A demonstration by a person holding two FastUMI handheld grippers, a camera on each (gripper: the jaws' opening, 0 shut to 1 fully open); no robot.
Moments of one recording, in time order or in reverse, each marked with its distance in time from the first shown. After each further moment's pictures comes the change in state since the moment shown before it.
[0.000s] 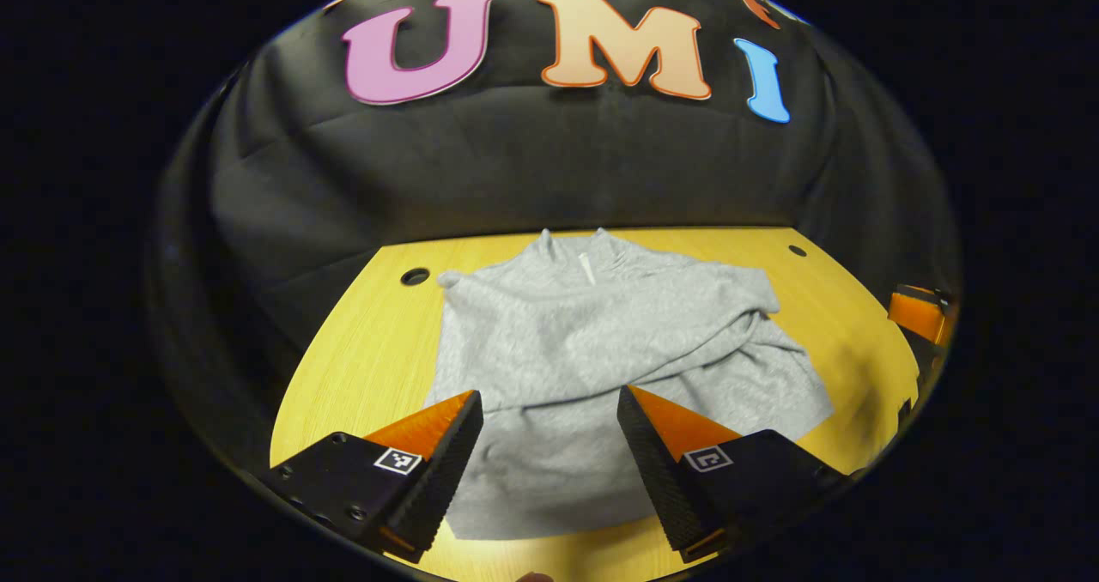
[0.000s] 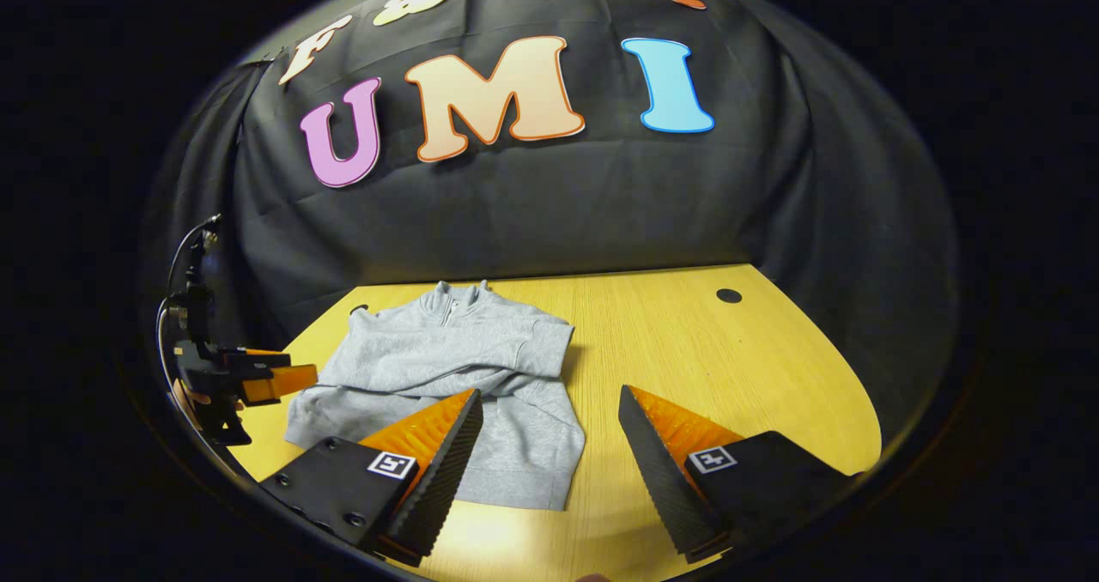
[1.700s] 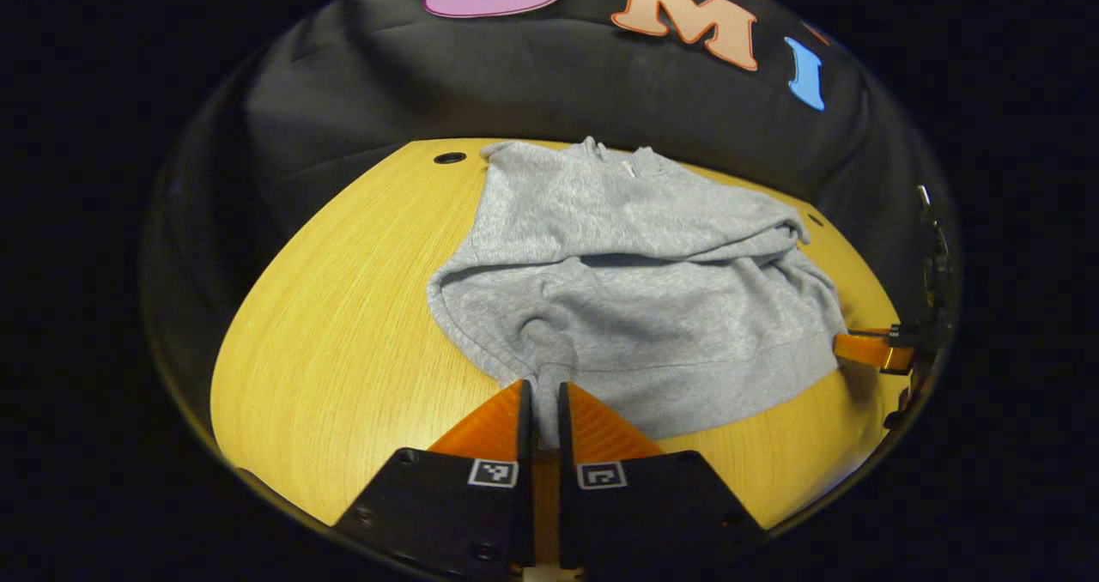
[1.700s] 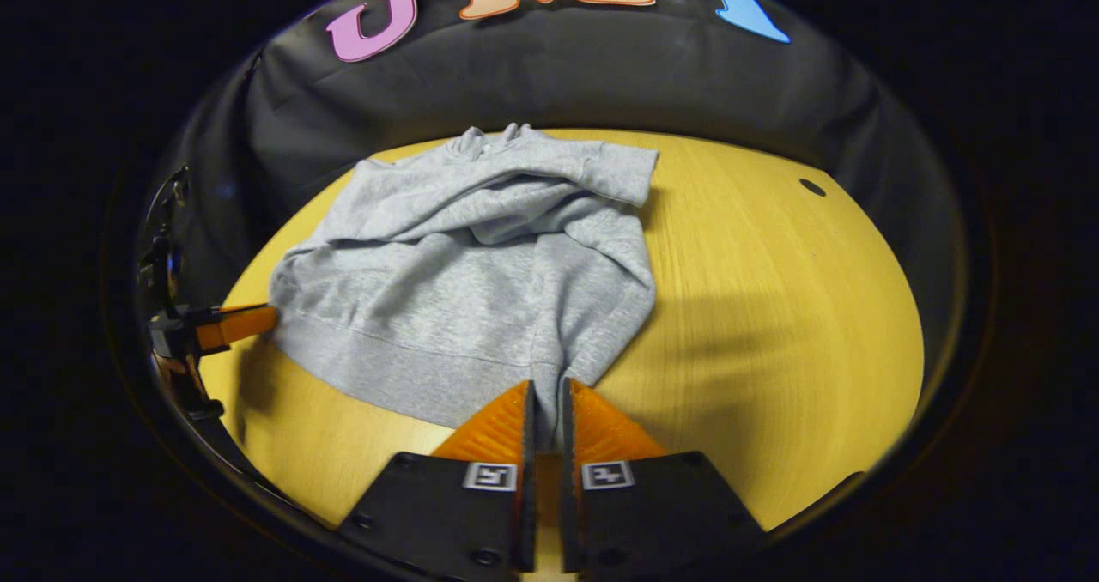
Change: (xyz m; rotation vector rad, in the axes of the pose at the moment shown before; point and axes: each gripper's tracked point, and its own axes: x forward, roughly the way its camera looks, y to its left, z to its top) left arm -0.005 0.024 -0.111 -0.177 0.124 -0.028; right arm 0.046 0.049 -0.162 -0.082 0.387 0.080
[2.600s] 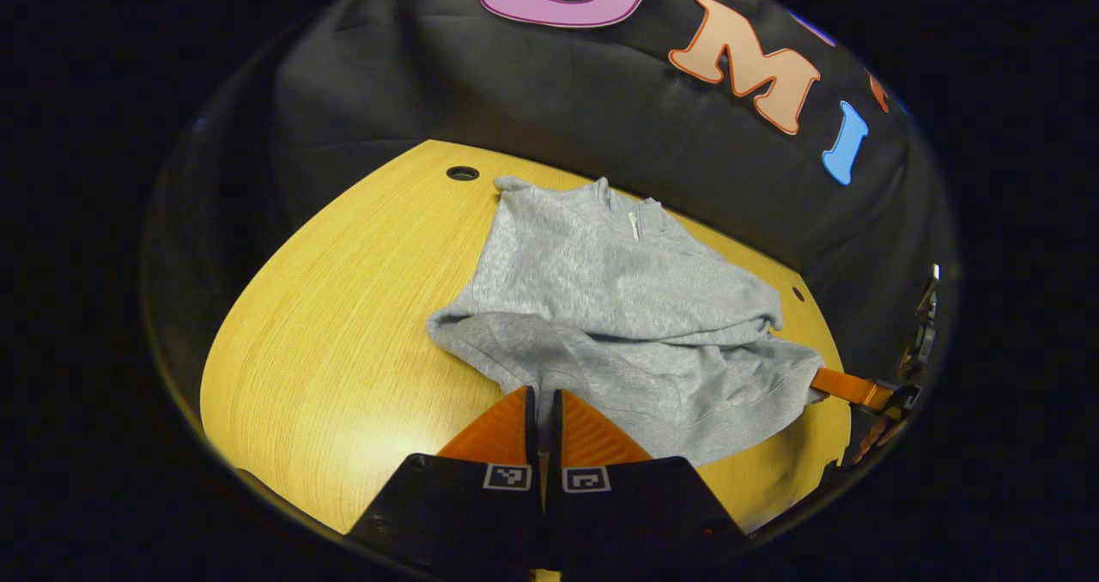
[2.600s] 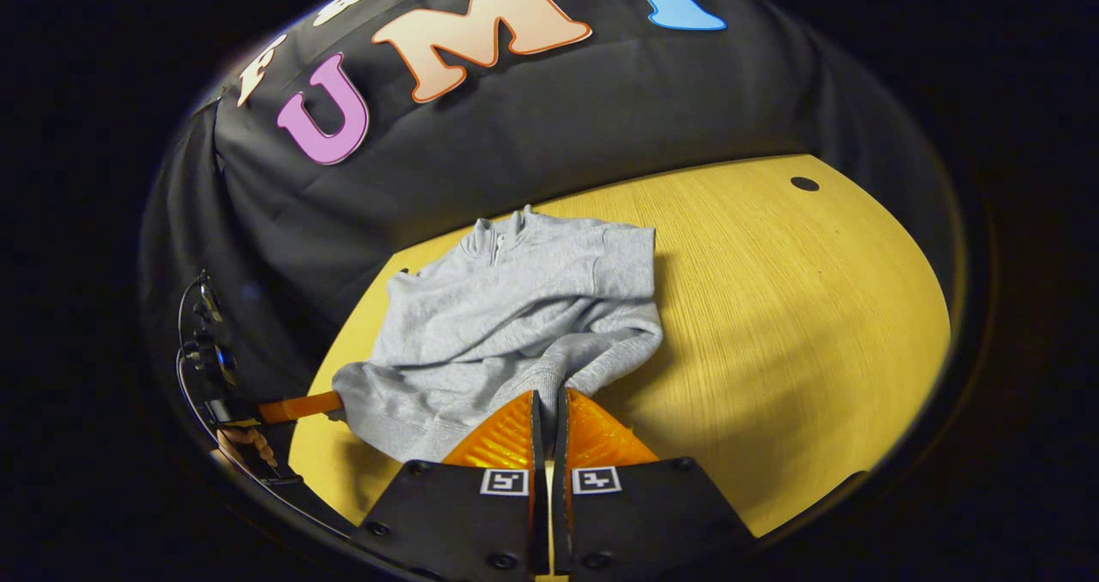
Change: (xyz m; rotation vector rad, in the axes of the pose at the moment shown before) left arm -0.015 -0.009 0.071 -0.179 0.015 -0.056; right arm -0.035 0.023 0.100 0.283 -0.144 0.144
